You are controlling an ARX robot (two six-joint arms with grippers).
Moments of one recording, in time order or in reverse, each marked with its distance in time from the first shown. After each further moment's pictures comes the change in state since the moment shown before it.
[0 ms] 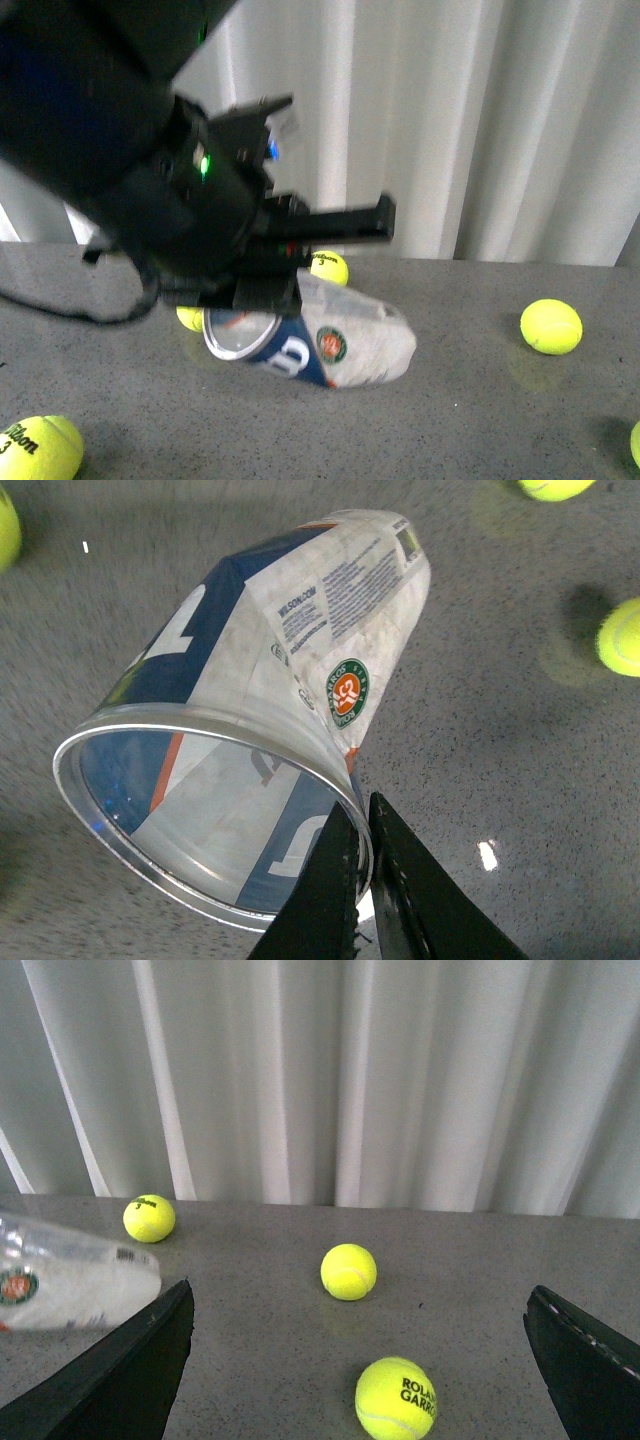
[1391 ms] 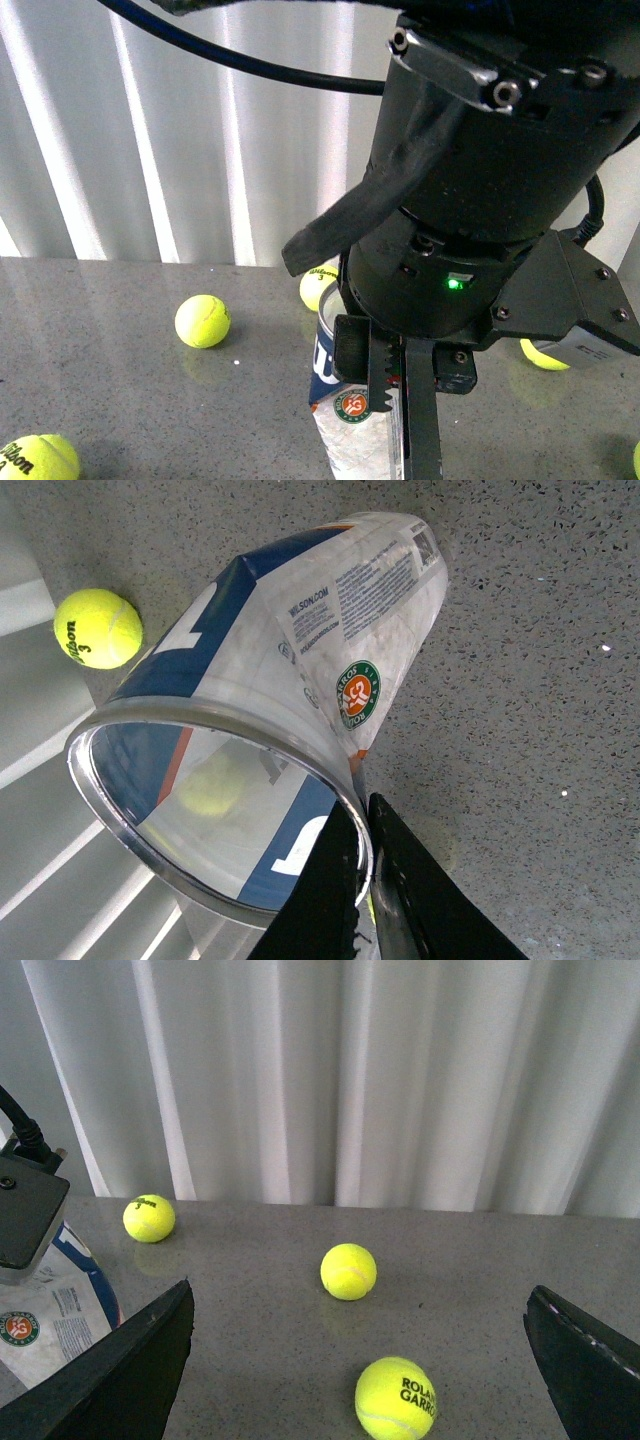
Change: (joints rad) left arm -0.291 0.270 0.392 -0.444 -0.498 1.096; right arm 0.000 0.000 0.000 0.000 0.000 0.000
